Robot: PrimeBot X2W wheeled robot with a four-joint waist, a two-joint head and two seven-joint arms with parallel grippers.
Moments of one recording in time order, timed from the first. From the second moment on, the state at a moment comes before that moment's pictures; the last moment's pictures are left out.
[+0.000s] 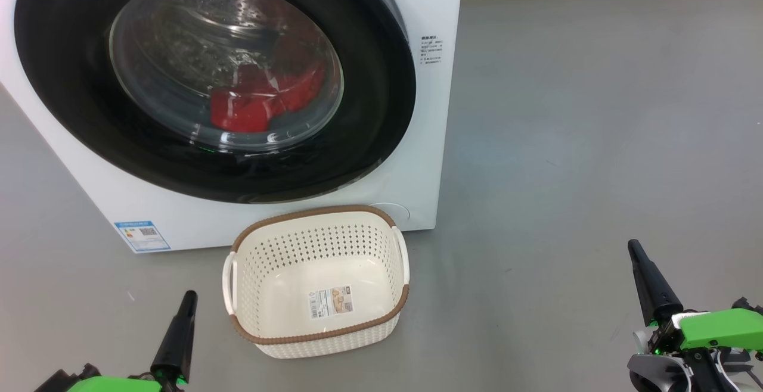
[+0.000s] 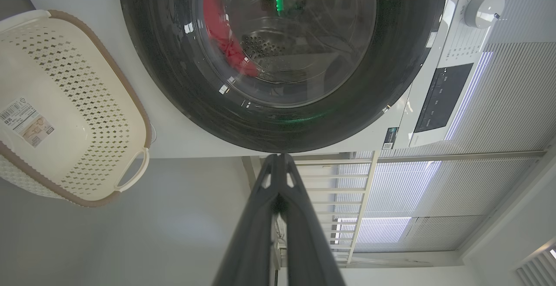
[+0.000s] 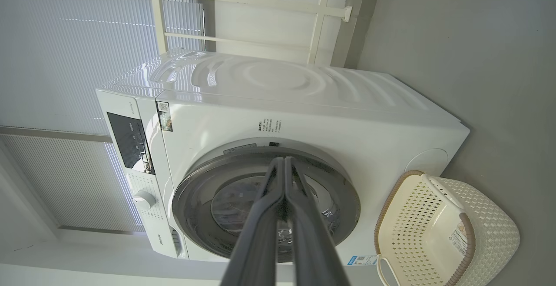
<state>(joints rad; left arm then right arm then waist) -0.07 0.04 0.08 0.27 -1.60 -0.12 0.11 -0.07 -0.04 -0.13 0.27 1.62 0.13 0.11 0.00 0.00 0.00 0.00</state>
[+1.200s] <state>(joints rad) -0.08 0.04 -0.02 0.34 -1.45 -0.12 0.02 -0.09 -0.02 -0.02 0.40 1.46 0.13 0.02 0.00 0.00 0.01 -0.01</state>
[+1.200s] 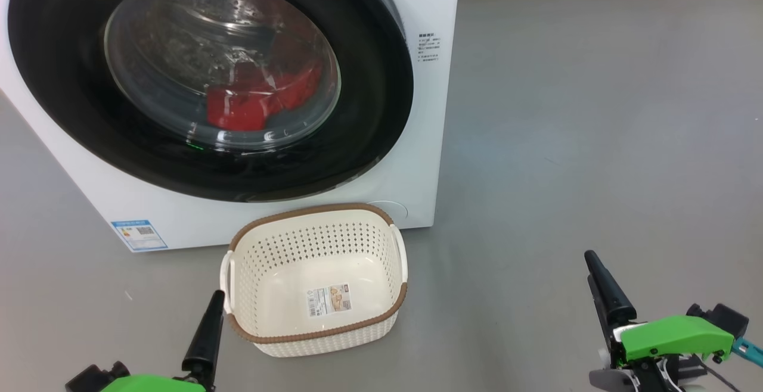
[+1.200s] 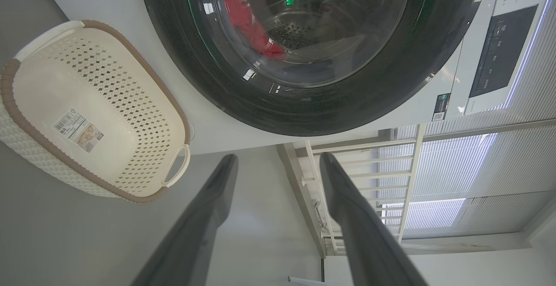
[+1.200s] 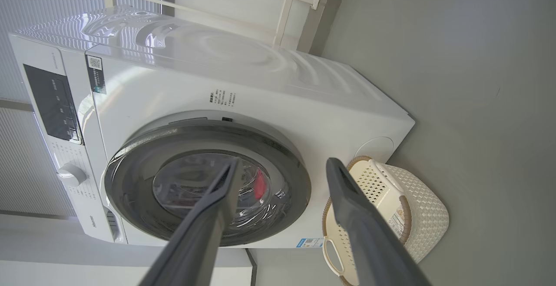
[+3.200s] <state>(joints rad) -0.21 0.03 -0.09 0.34 -0.67 -0.07 -0.15 -0.27 -0.03 0.06 0.42 0.61 0.13 -0.15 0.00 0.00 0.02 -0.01</state>
